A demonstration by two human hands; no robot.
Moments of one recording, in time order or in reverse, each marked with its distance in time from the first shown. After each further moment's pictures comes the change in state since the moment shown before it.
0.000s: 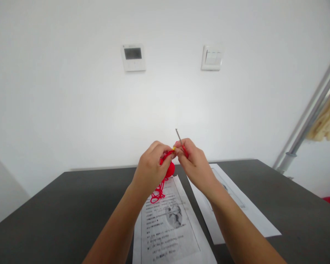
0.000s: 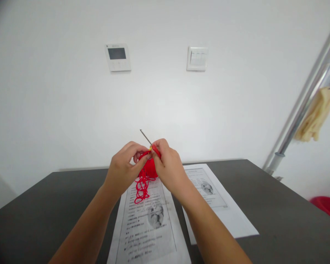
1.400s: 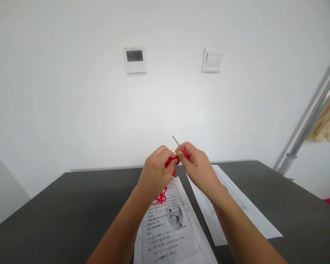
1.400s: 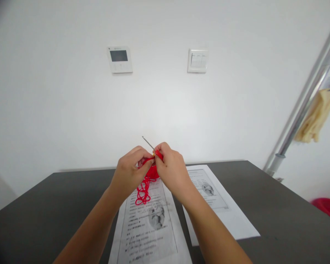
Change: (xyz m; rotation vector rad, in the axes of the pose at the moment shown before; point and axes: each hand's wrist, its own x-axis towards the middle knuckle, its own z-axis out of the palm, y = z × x) left_hand -0.002 0.009 0.004 -0.122 -0.090 -0.132; right_hand 0.000 -0.001 -0.002 -0.131 -0.019 0.126
